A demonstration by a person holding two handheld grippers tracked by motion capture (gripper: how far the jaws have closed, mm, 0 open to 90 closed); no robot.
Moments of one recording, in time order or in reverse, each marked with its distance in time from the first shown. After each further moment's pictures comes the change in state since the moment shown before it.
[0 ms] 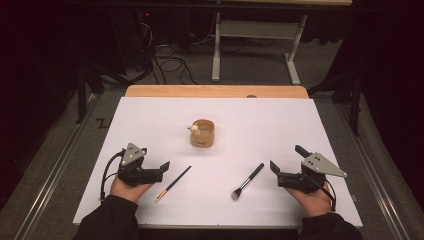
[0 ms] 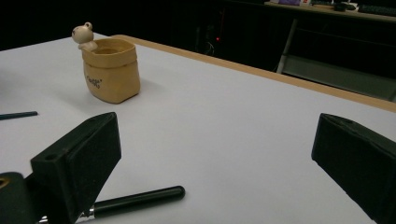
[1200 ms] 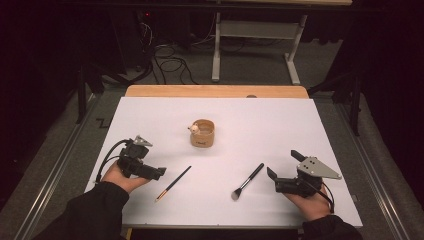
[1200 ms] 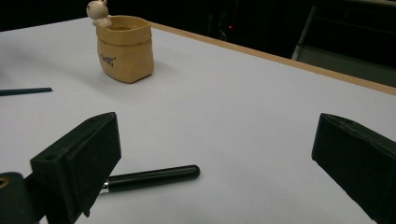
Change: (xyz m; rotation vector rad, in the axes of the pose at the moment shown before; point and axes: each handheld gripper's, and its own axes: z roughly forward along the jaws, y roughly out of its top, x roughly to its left) left arm 0.010 0.035 0.007 0.461 -0.048 0.012; right arm 0.005 -0.011 0.002 0.041 0.050 -0.029
